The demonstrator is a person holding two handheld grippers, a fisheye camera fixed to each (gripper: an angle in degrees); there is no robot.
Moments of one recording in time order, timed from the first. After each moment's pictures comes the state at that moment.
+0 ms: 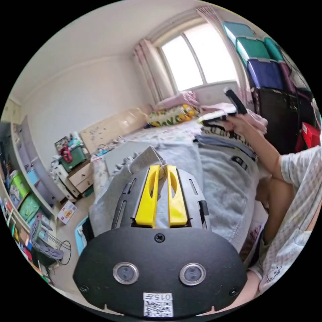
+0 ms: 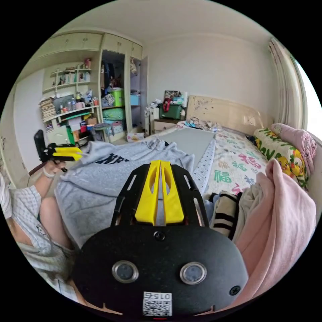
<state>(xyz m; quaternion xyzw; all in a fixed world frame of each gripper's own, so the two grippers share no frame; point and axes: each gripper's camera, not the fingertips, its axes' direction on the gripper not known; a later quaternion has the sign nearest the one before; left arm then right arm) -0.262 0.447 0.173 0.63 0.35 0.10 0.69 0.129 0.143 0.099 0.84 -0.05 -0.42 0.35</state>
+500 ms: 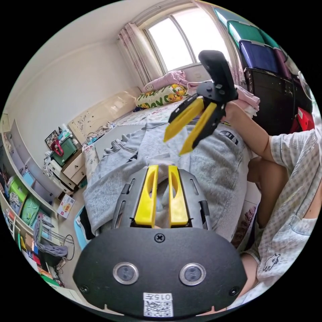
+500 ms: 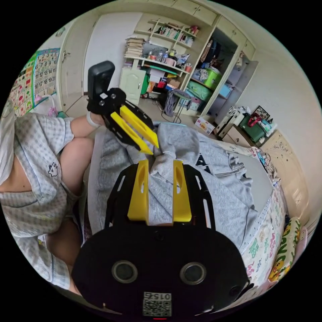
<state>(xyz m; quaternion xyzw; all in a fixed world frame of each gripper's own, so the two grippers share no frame) -0.275 0.395 0.219 0.59 0.33 0.13 0.72 -0.078 0.170 0.200 0.68 0.21 -0.63 0.30</state>
